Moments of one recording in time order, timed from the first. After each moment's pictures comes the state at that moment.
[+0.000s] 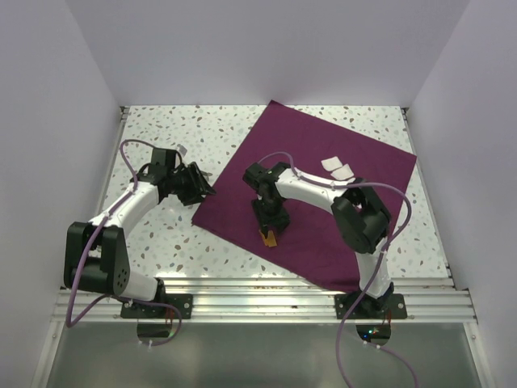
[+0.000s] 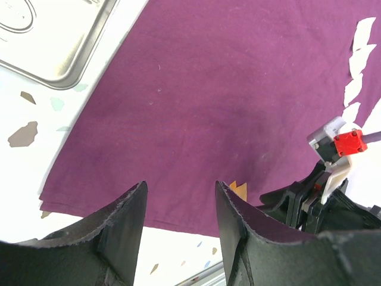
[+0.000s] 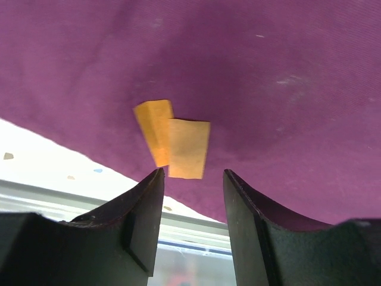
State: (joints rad) left arm -0.13 1.44 0.90 -0.41 0.40 -0.62; right arm 0.81 2.01 1.51 -1.01 -0.06 0.52
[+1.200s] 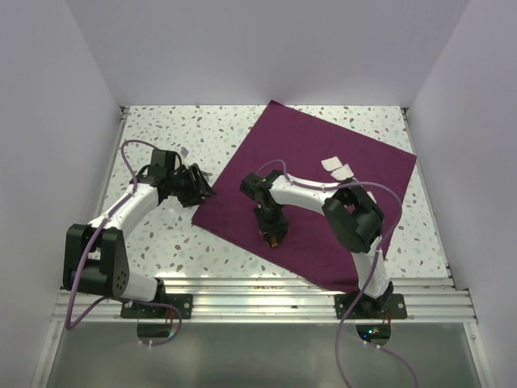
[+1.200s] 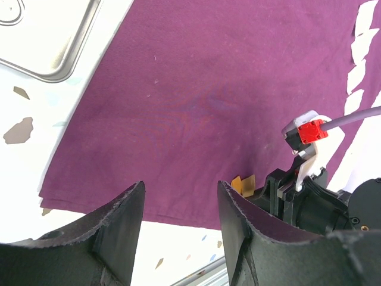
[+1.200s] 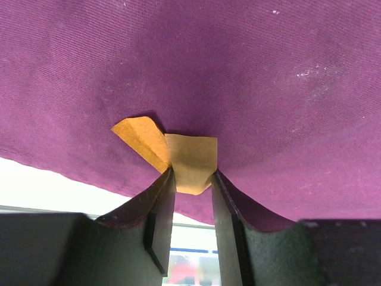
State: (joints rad) left arm -0.13 1.42 0.89 -0.41 0.42 -0.59; right arm 0.85 2.06 1.47 -1.02 -0.02 0.58
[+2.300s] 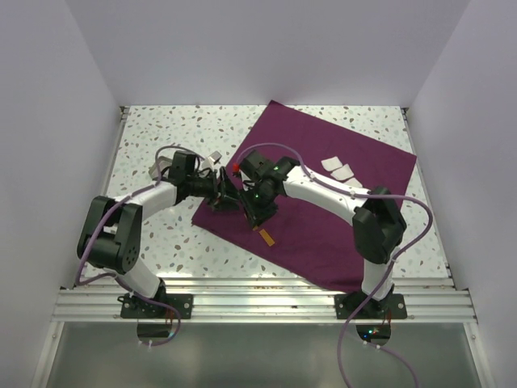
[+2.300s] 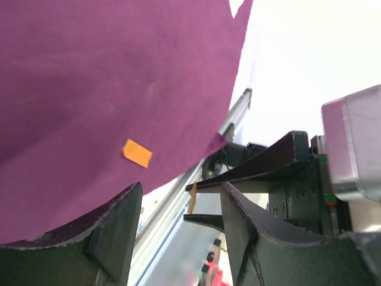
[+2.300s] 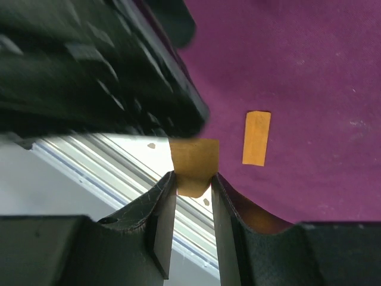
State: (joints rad) left arm -0.23 1.62 0.87 -0.10 0.94 -0.72; right arm 0.85 1.88 1.56 -0.92 -0.21 0.35
